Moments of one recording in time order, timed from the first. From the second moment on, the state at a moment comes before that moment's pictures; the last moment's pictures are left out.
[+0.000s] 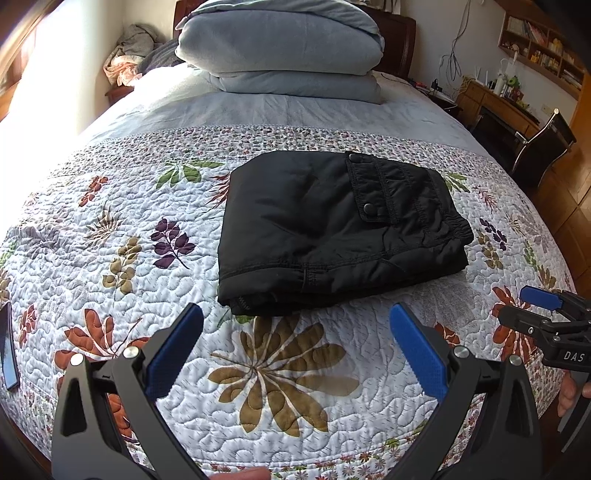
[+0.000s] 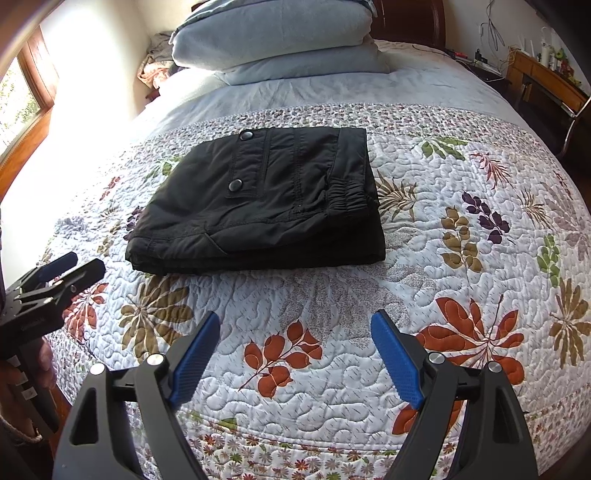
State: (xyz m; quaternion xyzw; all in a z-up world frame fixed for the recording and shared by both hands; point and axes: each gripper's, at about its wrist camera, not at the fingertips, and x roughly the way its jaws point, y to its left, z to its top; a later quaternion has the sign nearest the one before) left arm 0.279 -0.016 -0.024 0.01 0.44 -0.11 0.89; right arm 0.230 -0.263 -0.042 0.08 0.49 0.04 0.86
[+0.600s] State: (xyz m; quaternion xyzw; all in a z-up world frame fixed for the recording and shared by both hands) left arm 0.278 -0.011 -0.018 0.00 0.44 -0.11 0.89; right arm 0.231 -0.260 -0.041 0.08 0.50 0.04 0.86
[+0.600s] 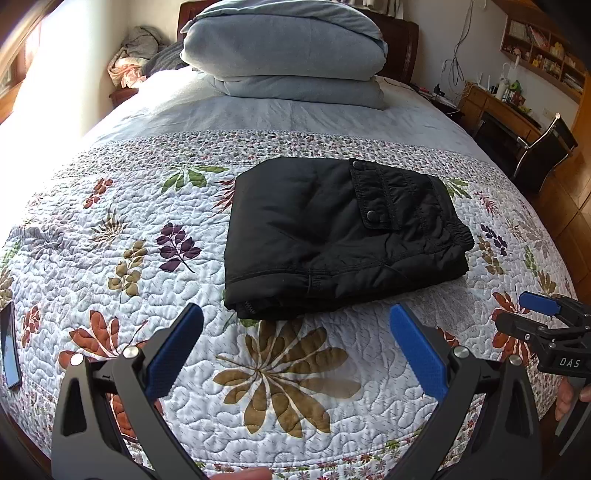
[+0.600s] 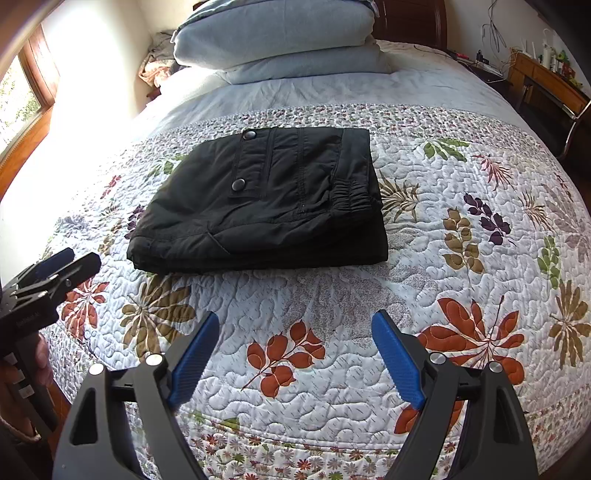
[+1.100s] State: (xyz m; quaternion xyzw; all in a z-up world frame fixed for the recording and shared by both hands) left arm 0.259 -0.002 0.011 0.00 0.40 -0.10 0.91; right arm 0.229 -0.249 -0.036 0.07 0.49 0.05 0.87
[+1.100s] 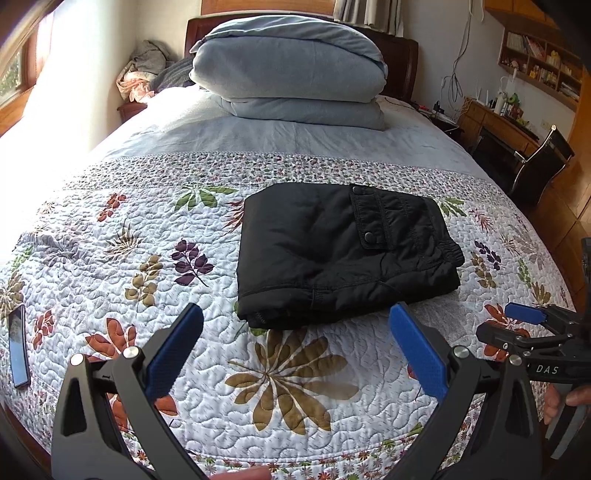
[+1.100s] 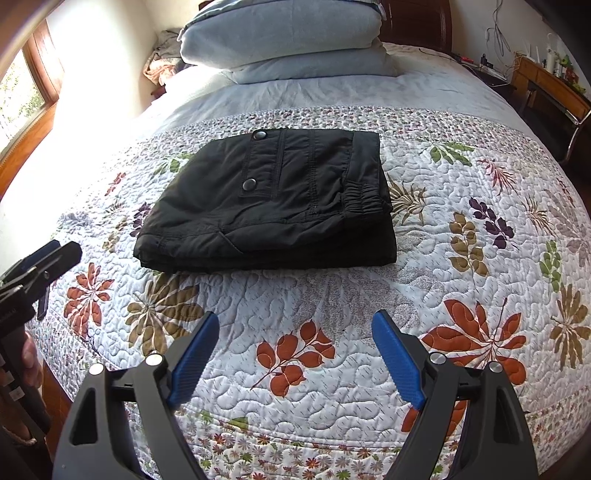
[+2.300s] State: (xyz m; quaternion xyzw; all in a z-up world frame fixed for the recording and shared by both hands) left arm 0.194 0.144 0.049 -0.06 0.33 0.08 0.94; right arm 0.211 -0.048 0.099 -0.08 0.32 0.10 0.94
